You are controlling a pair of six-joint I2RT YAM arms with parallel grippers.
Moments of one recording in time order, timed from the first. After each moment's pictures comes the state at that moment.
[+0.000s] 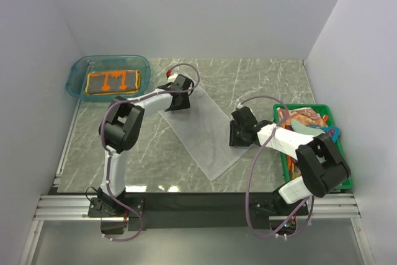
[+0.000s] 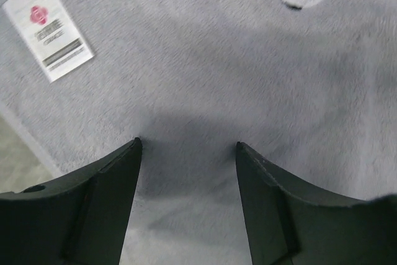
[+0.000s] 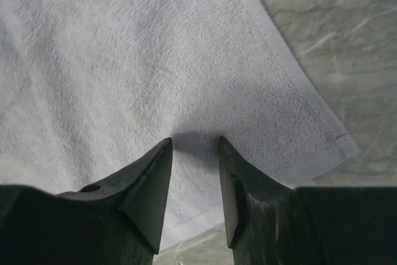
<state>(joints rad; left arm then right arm) -0.53 2.08 1.47 -0.39 -0.39 -0.62 0.52 1.48 0.72 -0.34 0.07 0.54</state>
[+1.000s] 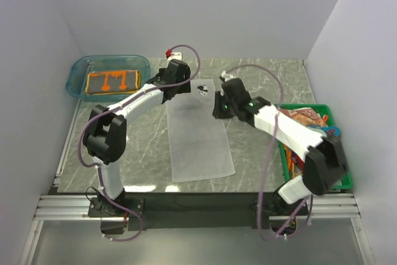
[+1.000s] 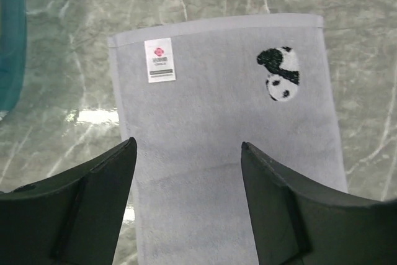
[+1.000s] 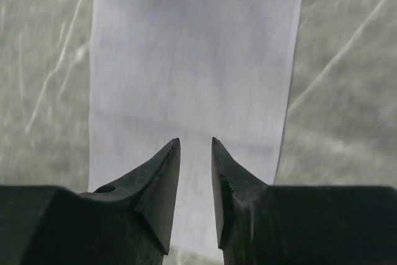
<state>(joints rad) -0.54 1.88 1.51 -0.31 -0.37 -0.42 0.62 1.41 1.08 -0.45 0.02 0.47</state>
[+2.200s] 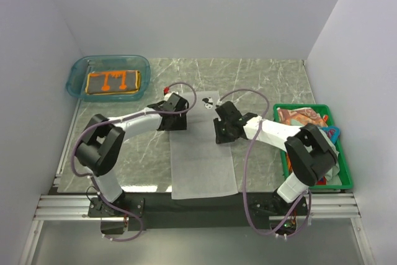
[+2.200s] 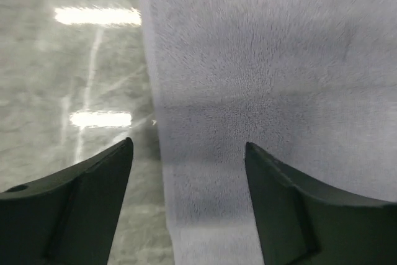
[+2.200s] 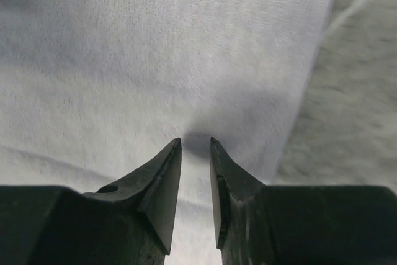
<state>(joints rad) -0.62 1.76 1.08 -0.36 -0.31 -0.60 0.64 1.62 0.90 -0.36 -0.01 0.46</state>
